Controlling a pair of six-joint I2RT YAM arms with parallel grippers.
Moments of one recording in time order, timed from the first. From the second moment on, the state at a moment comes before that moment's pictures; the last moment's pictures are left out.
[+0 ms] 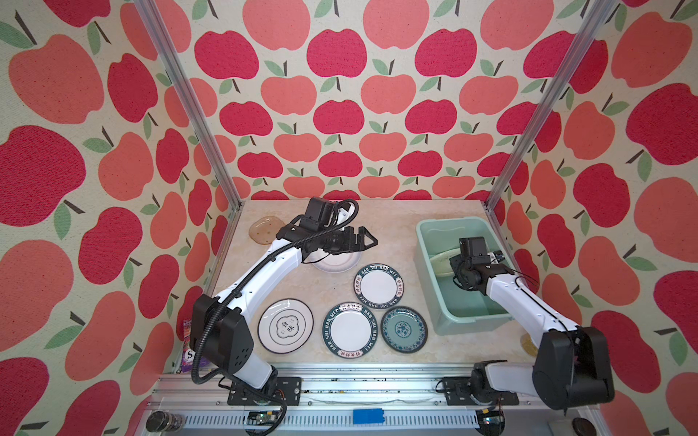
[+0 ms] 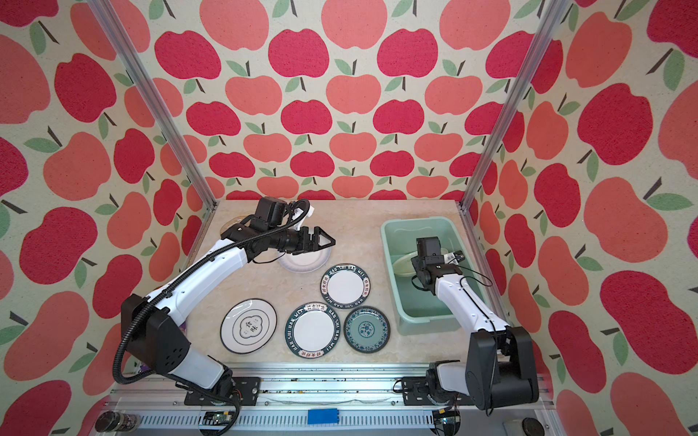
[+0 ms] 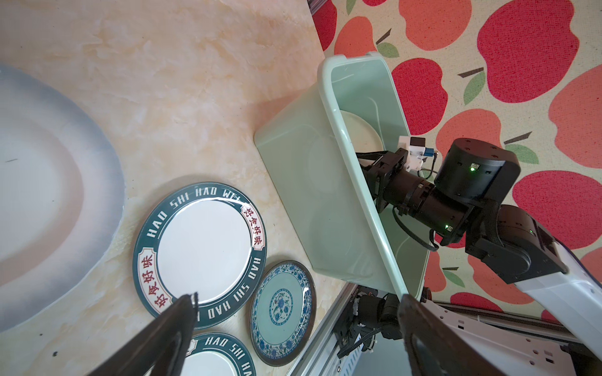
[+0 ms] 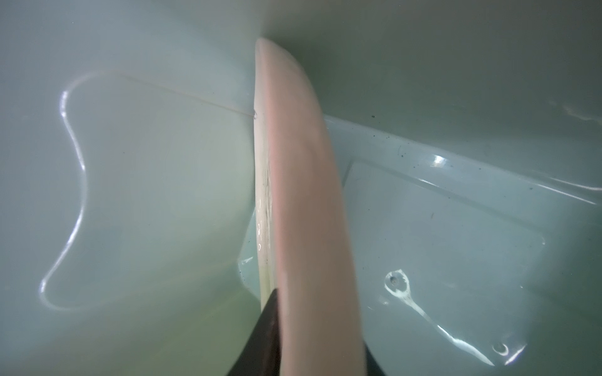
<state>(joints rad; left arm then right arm) -0.49 1.56 1.42 -0.58 0.62 -0.49 0.22 1.32 0.82 -0.43 0.25 1.24</state>
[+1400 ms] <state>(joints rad) -0.49 1.49 1.41 -0.62 0.59 -0.48 0.21 1.41 0.84 -0.70 0.17 1.30</state>
